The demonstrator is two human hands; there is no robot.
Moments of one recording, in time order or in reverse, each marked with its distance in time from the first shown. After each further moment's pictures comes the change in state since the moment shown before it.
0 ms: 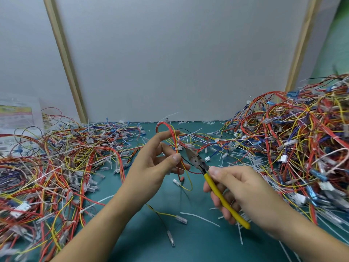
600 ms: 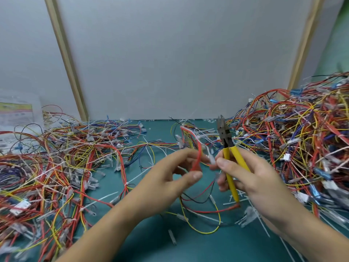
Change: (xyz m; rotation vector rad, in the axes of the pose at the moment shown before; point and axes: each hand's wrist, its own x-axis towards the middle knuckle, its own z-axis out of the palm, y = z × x) left_hand -0.008 -0.006 0.008 0.334 -0.324 0.027; right_hand 0.005 0.004 -0.002 0.163 0.203 -0.175
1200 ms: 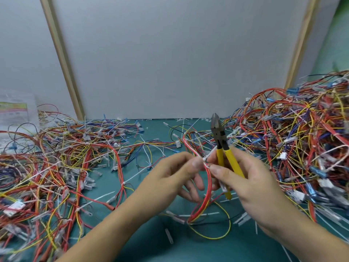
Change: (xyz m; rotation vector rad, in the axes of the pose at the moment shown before) left_hand 0.000 0.018 0.011 -0.333 0.013 -0.181; right_hand -0.003 0.001 0.006 -0.009 -0.081 -0.145
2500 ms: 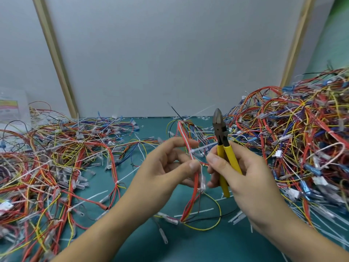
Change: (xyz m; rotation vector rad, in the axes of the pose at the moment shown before) left_hand 0.000 0.004 0.006 -0.125 0.132 0.169; right_hand 0.001 0.005 0.003 -0.040 0.165 -0.017
